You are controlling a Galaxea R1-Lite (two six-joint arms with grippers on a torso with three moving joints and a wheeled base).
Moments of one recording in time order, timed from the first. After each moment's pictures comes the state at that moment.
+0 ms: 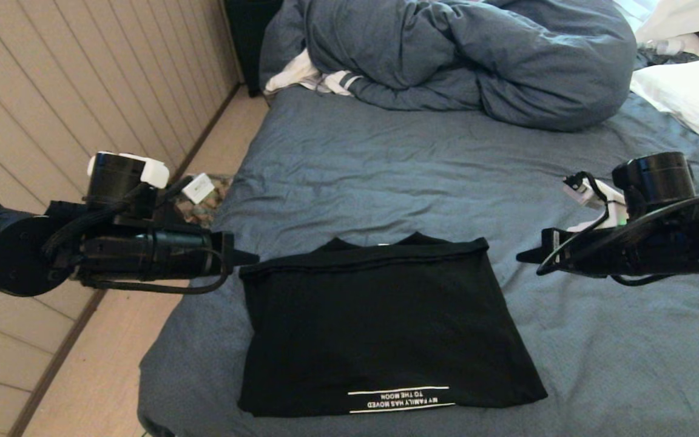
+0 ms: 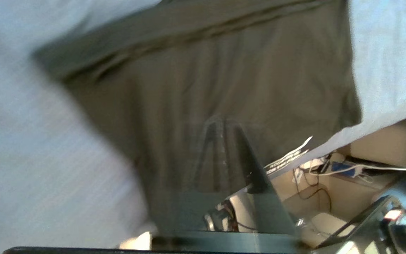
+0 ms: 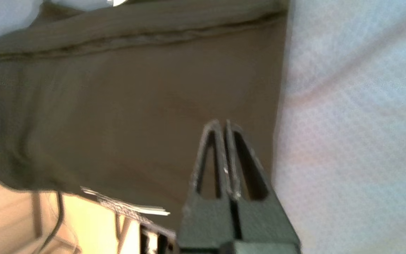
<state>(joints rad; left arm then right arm) -0.33 1.72 -1.05 -0.09 -0.42 -0.24 0.06 1.70 -1.11 0.08 0.34 0.17</state>
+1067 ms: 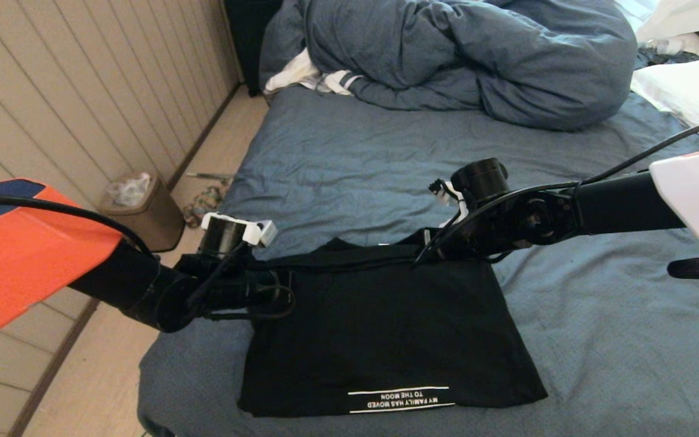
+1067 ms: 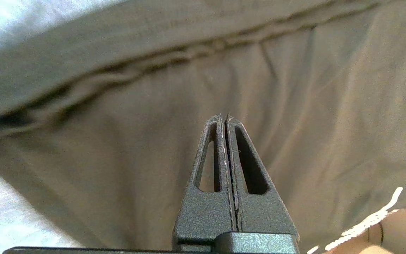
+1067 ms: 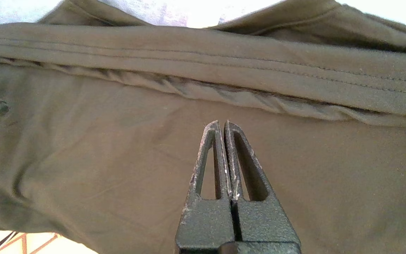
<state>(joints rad) -0.45 2.07 -1.01 -0.49 -0.21 -0.27 0.37 2.09 -1.53 0.14 0.15 0.23</state>
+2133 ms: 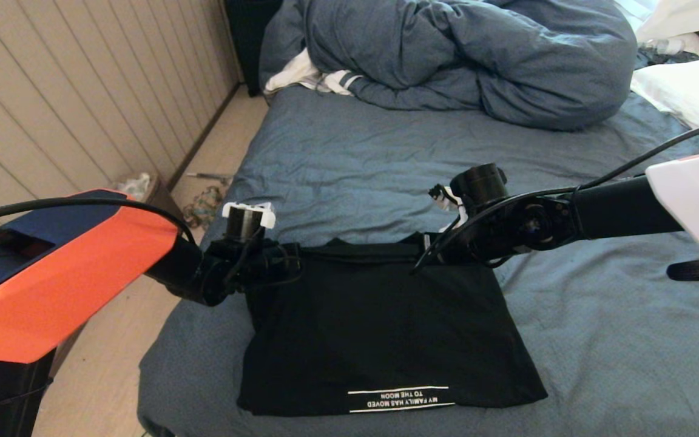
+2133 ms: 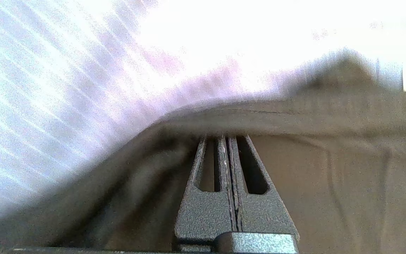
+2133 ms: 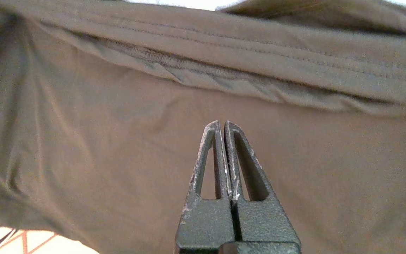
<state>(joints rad) -0.41 2.28 -1.30 -0.55 -0.03 -0.36 0.37 2.08 -1.50 0.12 0.15 0.23</state>
